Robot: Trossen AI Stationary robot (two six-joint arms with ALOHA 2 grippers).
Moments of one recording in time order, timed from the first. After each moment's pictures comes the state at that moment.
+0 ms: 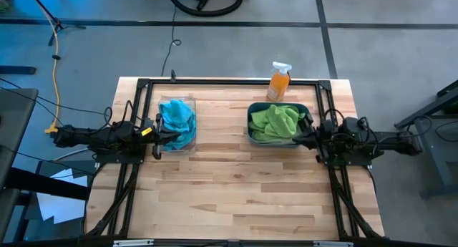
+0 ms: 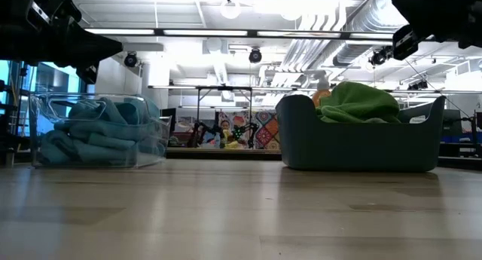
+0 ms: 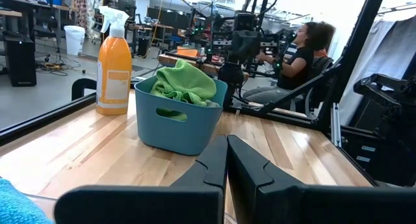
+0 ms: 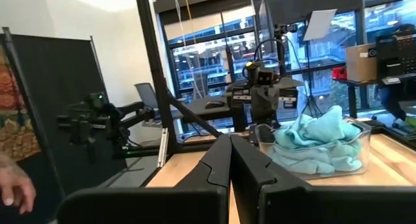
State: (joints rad) left arm -0.07 0.01 0.01 0.04 -0.19 -0.18; right arm -0.04 0.12 0.08 0.25 -0.22 0.21
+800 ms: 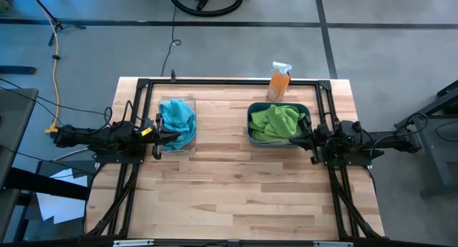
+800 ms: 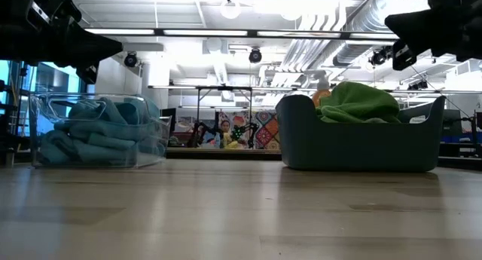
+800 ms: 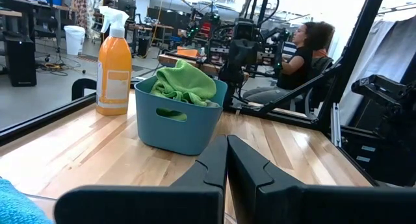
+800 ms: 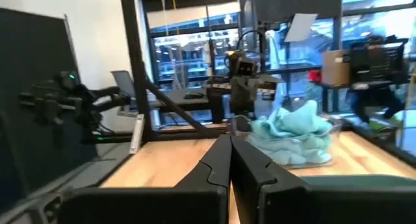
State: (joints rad) left arm -0.07 0.01 0.01 0.04 -0.19 -0.18; right arm 0.01 0.12 0.01 0.28 -0.12 0.11
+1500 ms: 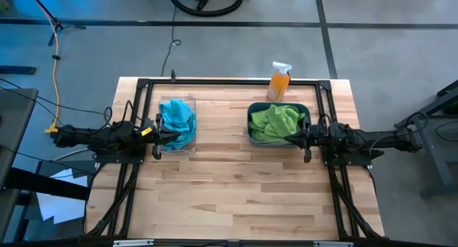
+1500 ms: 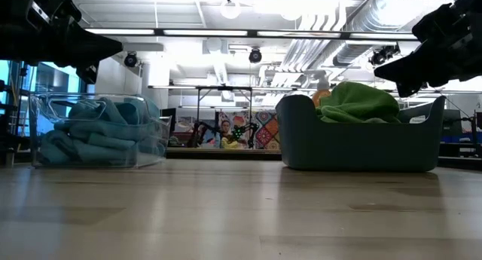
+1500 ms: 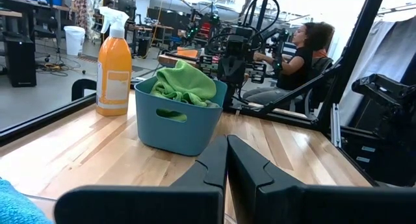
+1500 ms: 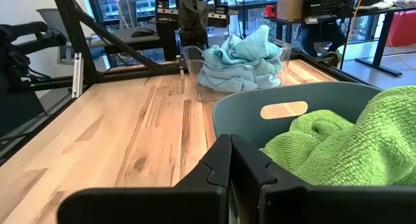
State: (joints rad) left arm -0.07 0.01 0.01 0.04 -0.19 -0.18; right arm 0.01 0.14 0.01 0.02 0.07 0.10
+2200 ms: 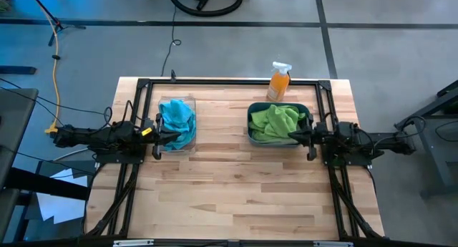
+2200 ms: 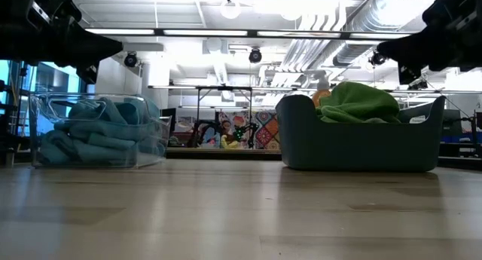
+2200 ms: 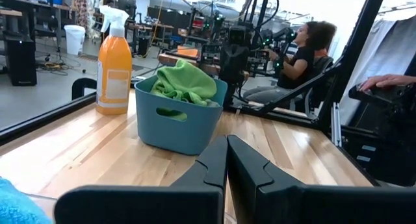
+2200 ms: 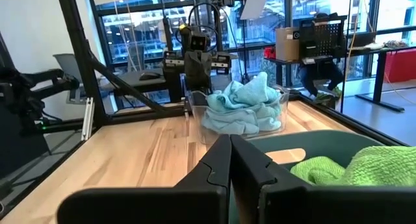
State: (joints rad) left arm -0.07 0.02 0.01 0.04 -0.19 -0.18; right arm 0.01 0.00 0.01 0.06 0.08 0.10
